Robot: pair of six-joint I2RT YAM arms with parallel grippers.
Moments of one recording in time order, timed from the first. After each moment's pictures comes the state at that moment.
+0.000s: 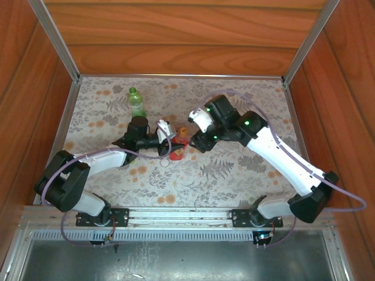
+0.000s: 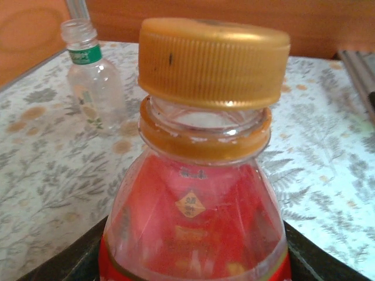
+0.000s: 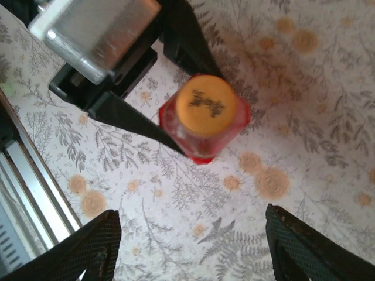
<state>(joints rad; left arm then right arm) -0.58 1.46 0.64 0.43 0.75 0.26 0.77 1.33 1.39 -0.99 -0.23 -0.15</state>
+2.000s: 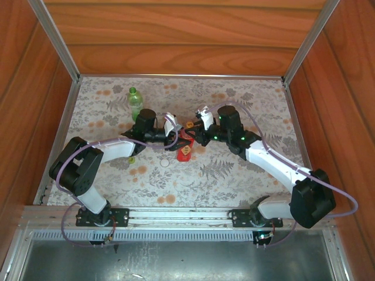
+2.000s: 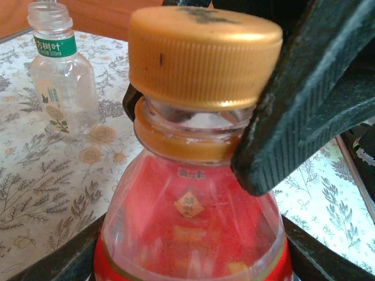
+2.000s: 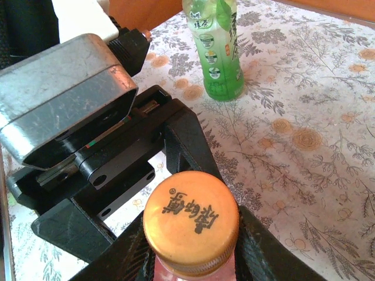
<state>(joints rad) -0.58 1.64 0.79 0.44 0.85 0.16 0.62 1.30 0.88 -0.09 -0.47 -0.01</state>
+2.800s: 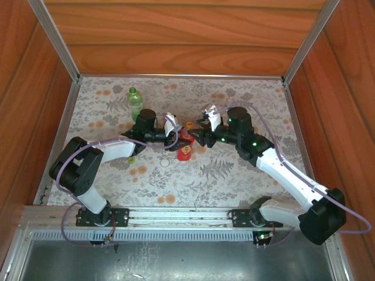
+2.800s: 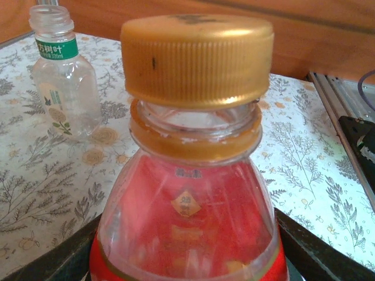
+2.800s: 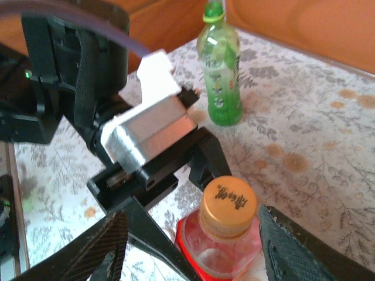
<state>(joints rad) -0.58 1.64 0.79 0.44 0.84 0.18 0.62 1.12 0.89 -0.17 -0.43 0.02</state>
